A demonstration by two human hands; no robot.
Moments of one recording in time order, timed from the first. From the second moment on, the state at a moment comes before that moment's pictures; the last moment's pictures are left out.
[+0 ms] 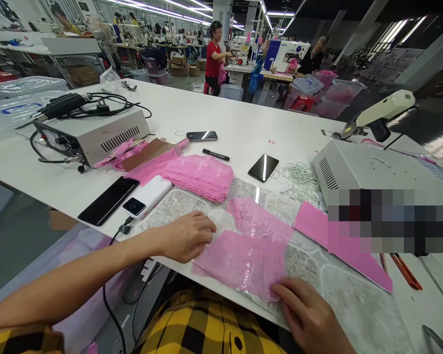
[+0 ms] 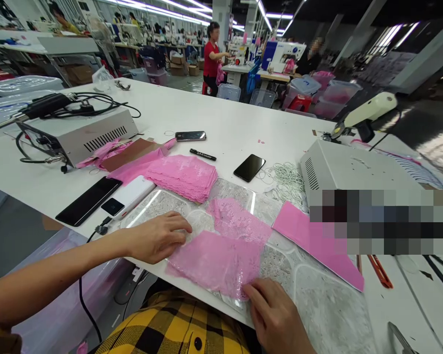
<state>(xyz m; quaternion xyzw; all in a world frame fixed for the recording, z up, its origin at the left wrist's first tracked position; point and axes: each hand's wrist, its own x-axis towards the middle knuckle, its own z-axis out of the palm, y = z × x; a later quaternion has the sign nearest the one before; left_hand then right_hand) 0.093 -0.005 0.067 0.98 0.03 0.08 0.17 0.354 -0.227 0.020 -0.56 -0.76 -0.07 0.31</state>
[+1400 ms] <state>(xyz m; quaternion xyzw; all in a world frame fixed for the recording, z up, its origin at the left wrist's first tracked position) 0.151 -0.008 0.048 0.99 -0.05 0.11 0.01 0.409 -0.276 0.025 -0.84 -0.11 0.07 0.53</state>
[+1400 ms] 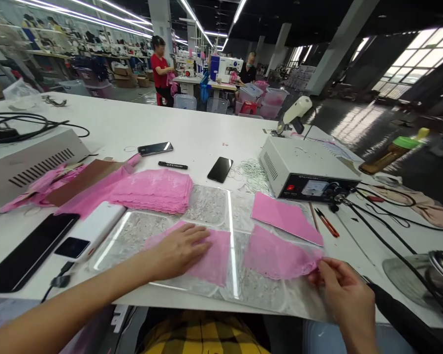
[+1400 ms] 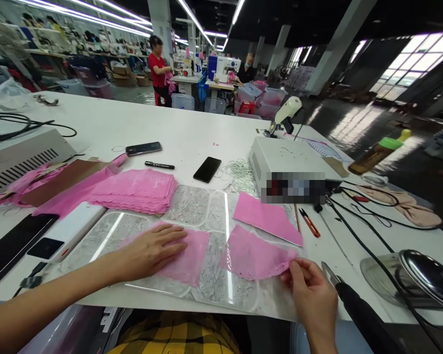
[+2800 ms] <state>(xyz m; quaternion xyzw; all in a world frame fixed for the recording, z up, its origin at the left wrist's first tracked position) 0.227 -0.082 0.034 0.97 -0.20 0.12 0.05 0.354 -0.279 0.018 -0.72 -0.56 0.01 0.40</state>
